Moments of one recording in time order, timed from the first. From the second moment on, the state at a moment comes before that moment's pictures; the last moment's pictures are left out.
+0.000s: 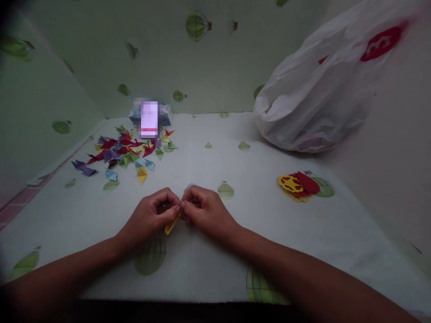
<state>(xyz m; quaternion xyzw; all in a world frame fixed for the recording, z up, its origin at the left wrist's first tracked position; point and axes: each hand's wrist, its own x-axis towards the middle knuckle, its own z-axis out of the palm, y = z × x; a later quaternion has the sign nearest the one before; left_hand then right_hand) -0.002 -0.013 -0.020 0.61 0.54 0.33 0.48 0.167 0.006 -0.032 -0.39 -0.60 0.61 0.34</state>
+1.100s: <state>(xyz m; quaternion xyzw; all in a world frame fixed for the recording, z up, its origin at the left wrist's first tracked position) -0.002 -0.010 -0.026 0.53 0.50 0.48 0.49 0.161 -0.003 -0.030 -0.38 -0.44 0.68 0.45</state>
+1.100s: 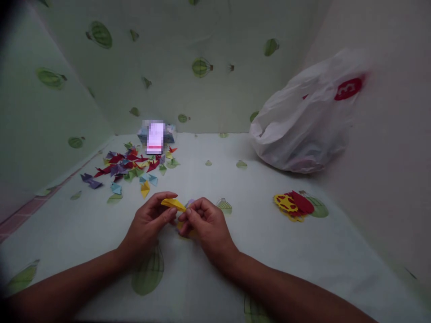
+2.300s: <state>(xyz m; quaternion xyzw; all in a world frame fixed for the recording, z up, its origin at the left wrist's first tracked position) -0.004 -0.007 -0.028 0.51 0.50 0.43 0.56 0.163 0.001 -0.033 -0.43 -0.53 0.61 0.40</state>
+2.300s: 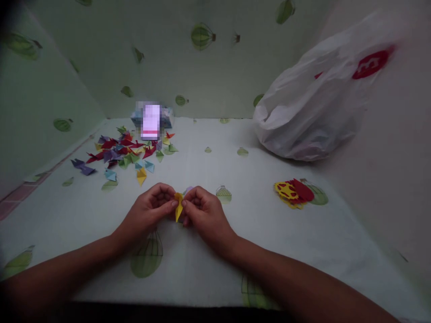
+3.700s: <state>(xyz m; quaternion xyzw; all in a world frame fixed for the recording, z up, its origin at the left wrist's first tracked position) -0.004 -0.008 -0.027 0.53 0.51 0.42 0.54 0.162 0.001 -0.037 -0.37 -0.50 0.67 0.41</state>
